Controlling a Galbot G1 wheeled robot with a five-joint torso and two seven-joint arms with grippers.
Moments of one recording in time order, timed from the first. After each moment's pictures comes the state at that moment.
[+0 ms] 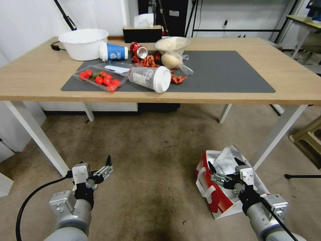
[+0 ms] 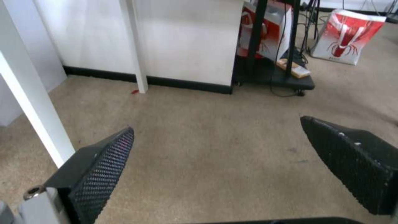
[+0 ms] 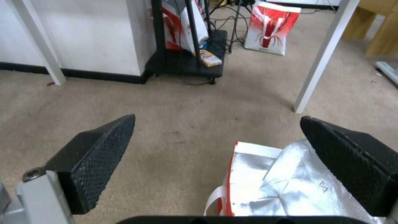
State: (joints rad) left arm 1.82 -1.31 -0.50 -2.42 -0.40 0.32 -0.41; right arm -1.85 1.40 0.65 2.40 0.15 -0.33 -0.11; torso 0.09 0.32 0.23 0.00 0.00
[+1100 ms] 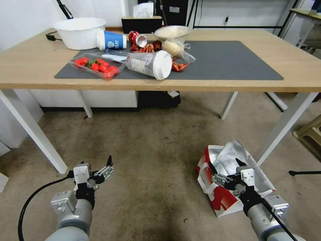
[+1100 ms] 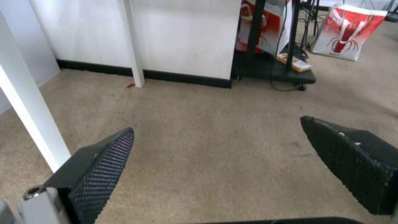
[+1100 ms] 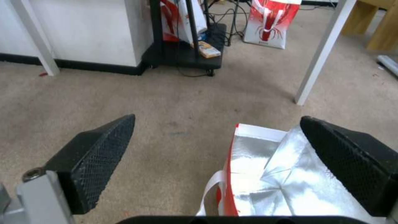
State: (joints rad) left arm 1.82 -1.31 -0.50 -2.42 -0.40 0.31 -0.40; right arm -1.85 1.40 0.66 2.40 0.15 -0.32 -0.11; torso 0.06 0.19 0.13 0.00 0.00
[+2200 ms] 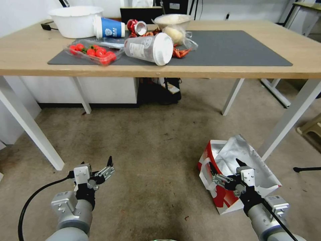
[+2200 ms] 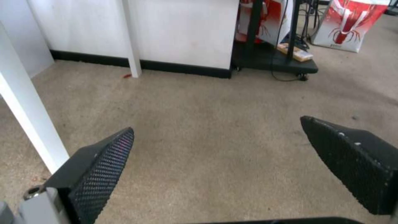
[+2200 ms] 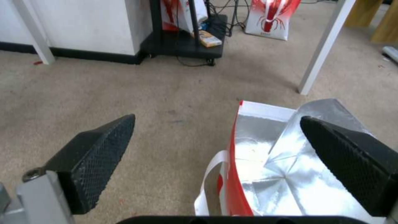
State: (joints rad) left arm 1.83 -1.31 -0.50 -2.42 -0.40 0.31 -0.39; right arm -1.86 1.39 0.66 2.40 0.15 -0.32 -0.11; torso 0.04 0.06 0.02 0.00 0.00
